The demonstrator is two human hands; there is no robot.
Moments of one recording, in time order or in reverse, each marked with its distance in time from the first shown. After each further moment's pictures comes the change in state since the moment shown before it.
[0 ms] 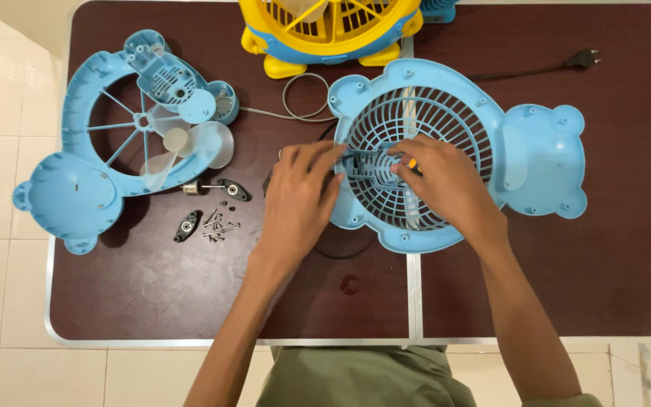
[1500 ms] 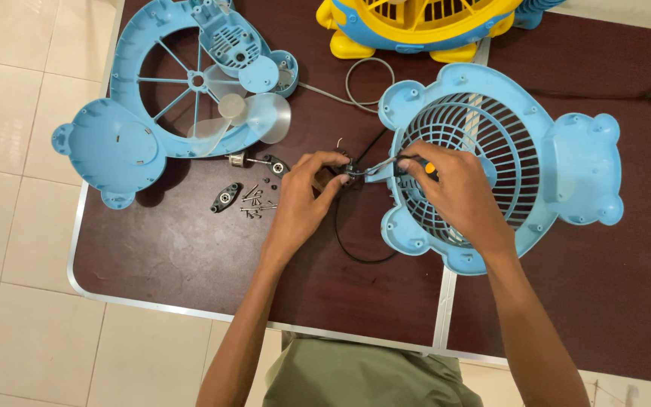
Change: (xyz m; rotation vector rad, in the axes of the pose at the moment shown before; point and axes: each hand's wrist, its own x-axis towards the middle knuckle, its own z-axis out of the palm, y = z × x) left_hand -0.045 -0.069 -0.007 -0.445 -0.026 -0.485; right_hand 0.021 -0.050 0.031 0.218 0.025 -0.140
